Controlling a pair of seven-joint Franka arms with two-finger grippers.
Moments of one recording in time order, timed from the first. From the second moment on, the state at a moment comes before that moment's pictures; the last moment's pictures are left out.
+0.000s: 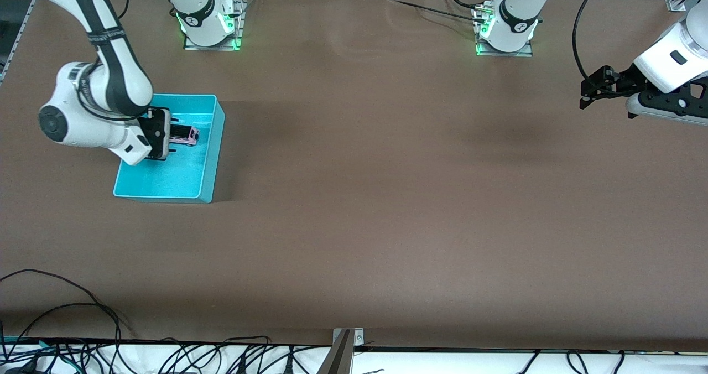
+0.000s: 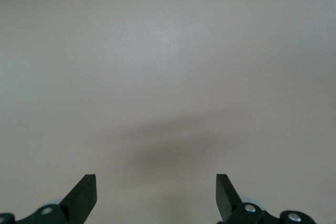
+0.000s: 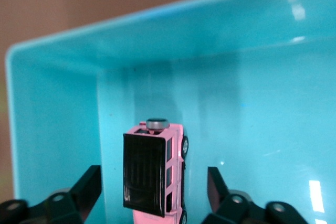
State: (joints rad) left arm 0.02 -0.06 -0.07 -1.70 -0.01 1.61 0.14; right arm -0.13 0.24 0.07 -2.14 0.14 2.03 -1.60
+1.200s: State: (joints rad) left arm 0.02 -0.06 -0.07 -1.70 -0.01 1.61 0.14; right arm -0.13 0.20 0.07 -1.41 0.09 1.62 -0.21
